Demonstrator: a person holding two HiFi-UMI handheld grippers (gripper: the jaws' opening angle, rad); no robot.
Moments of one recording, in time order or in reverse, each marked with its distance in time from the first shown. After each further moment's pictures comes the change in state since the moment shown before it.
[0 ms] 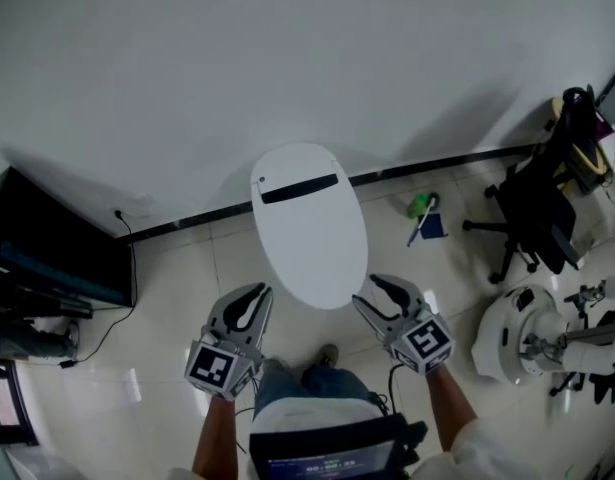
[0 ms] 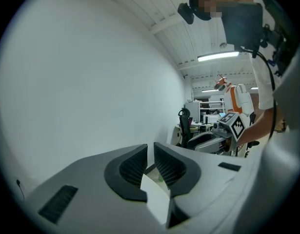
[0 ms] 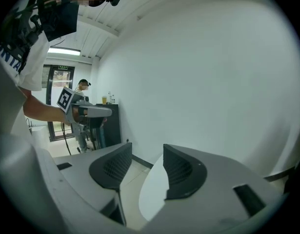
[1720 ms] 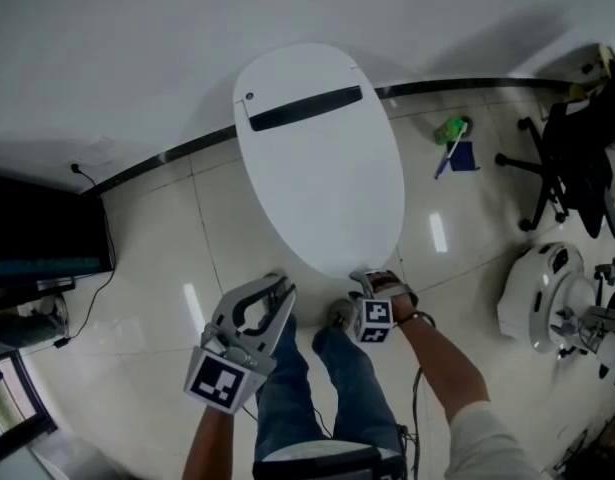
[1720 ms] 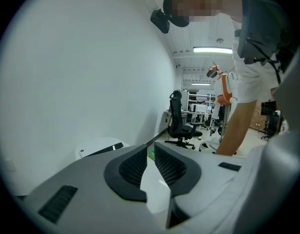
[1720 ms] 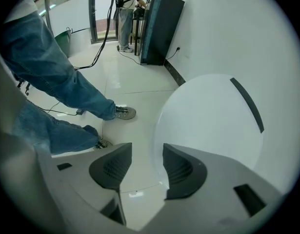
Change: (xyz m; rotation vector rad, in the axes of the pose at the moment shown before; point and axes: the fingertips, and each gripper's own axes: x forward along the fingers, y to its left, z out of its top) left arm 0.066 0.045 -0.162 -0.001 0.084 -0.185; right arm 0.162 0.043 -0.427 -0.643 0.886 0.315
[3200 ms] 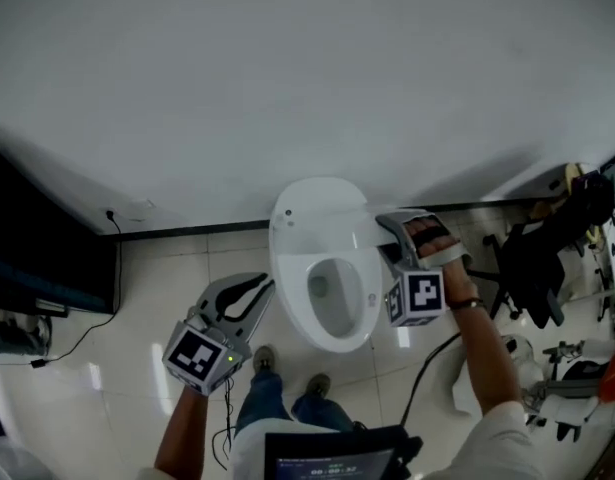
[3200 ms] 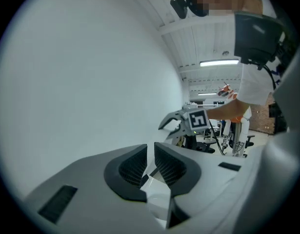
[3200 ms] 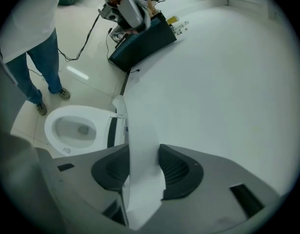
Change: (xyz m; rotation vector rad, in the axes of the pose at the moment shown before) left arm -0.079 0.152 0.193 0.034 -0.123 0.077; right arm -0.378 -0.373 0.206 -0.473 0.058 -0.675
